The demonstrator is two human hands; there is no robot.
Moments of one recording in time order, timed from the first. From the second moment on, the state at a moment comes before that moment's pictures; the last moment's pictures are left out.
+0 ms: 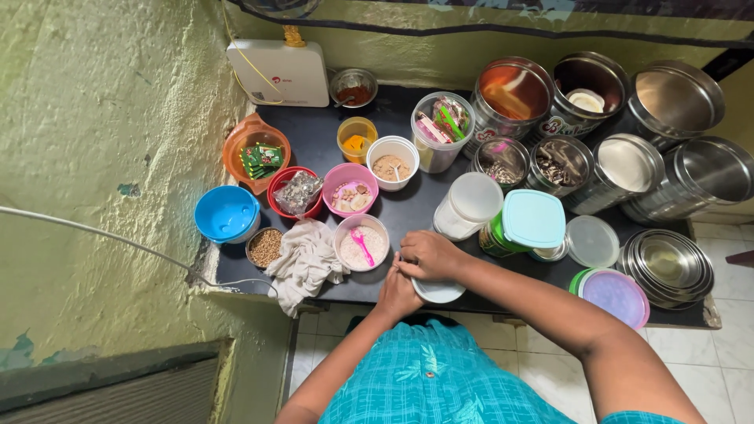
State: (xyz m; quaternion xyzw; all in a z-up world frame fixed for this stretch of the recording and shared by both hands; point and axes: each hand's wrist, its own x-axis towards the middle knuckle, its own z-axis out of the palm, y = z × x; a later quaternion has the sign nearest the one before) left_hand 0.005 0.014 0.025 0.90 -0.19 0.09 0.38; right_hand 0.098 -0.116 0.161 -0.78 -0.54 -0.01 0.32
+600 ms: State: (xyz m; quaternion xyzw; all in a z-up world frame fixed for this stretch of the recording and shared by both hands) left_hand 0.002 0.014 0.046 0.90 -0.17 0.06 0.40; right_hand 0.110 -0.112 0.152 -0.79 -0.51 0.16 0.32
